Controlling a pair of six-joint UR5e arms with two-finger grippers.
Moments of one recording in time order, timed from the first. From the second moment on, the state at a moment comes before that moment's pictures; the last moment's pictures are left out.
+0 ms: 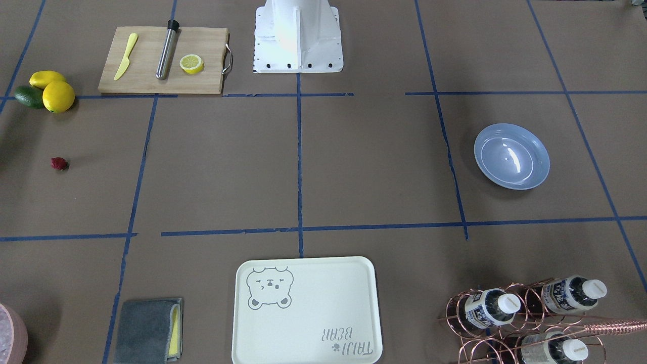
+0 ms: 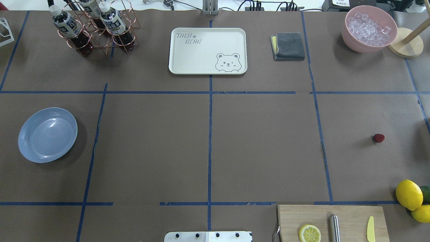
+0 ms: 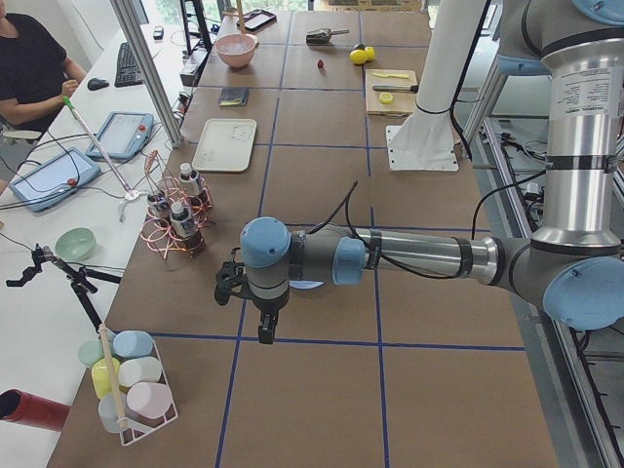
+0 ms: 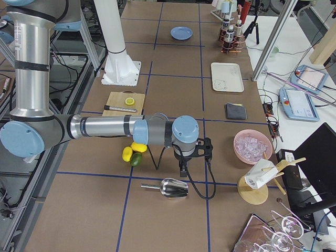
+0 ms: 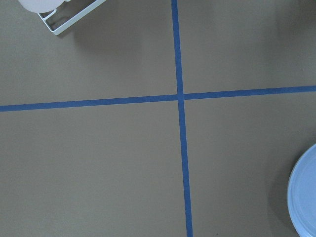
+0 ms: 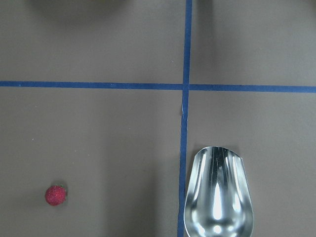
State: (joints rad) left arm -1.60 -1.52 -1.70 -1.56 -2.35 0.04; right arm 1.62 -1.66 1.74 -1.64 2.43 -0.05
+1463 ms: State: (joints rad) left arm -1.32 -1.37 -1.70 -2.12 -2.36 -0.49; right arm 1.62 -1.64 1.78 -1.64 2.44 -0.04
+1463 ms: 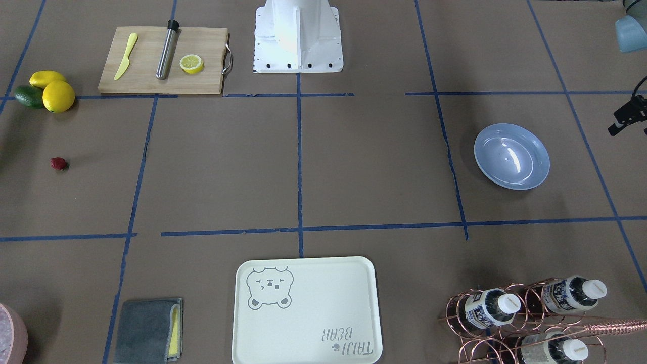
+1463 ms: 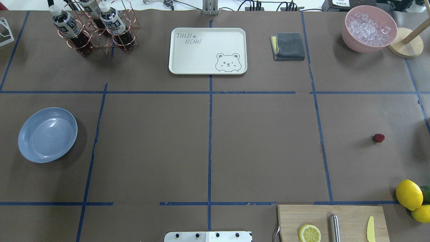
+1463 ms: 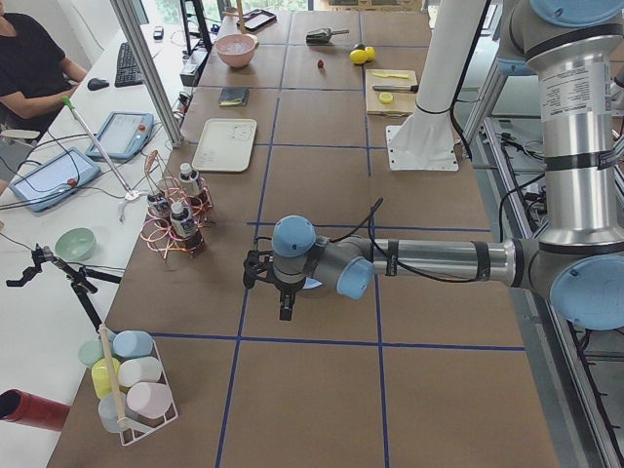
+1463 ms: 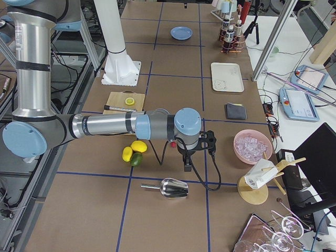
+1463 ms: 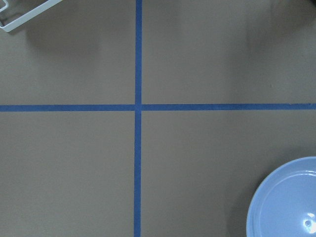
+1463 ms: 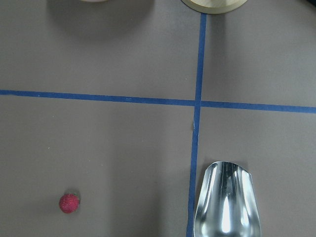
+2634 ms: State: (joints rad) left arm -0.95 -1.40 -1.53 -2.59 -2.11 -1.03; right arm 1.62 -1.63 1.78 -1.64 2.44 -0.05
